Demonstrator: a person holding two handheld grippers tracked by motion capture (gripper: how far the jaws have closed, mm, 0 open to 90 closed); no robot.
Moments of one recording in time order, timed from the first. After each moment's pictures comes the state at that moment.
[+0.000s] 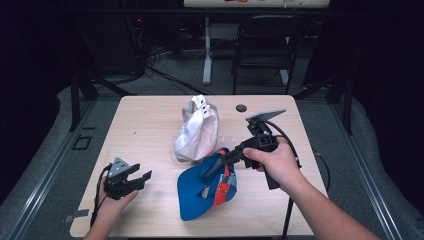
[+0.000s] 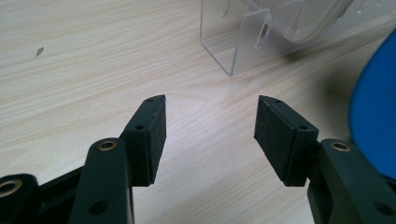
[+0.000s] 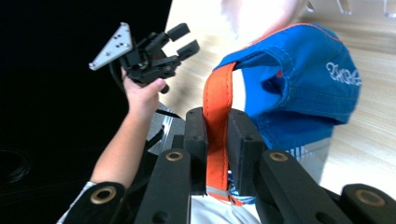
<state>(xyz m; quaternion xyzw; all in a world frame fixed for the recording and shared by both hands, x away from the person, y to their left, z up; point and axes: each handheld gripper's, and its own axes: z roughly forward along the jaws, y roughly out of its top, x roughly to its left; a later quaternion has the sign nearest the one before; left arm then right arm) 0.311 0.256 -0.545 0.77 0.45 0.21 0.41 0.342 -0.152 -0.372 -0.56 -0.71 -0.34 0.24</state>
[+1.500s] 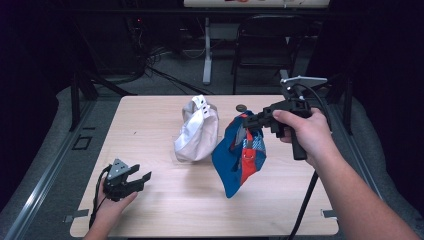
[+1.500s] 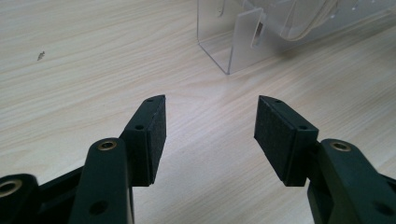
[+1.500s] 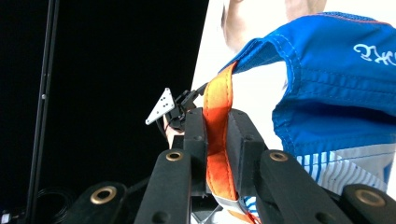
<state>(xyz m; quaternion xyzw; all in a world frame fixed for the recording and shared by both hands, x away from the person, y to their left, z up) 0.306 0.256 -0.544 0.78 0.43 0.22 0.40 0.358 -0.207 -0.295 -0.60 -0.64 -0.41 0.23</state>
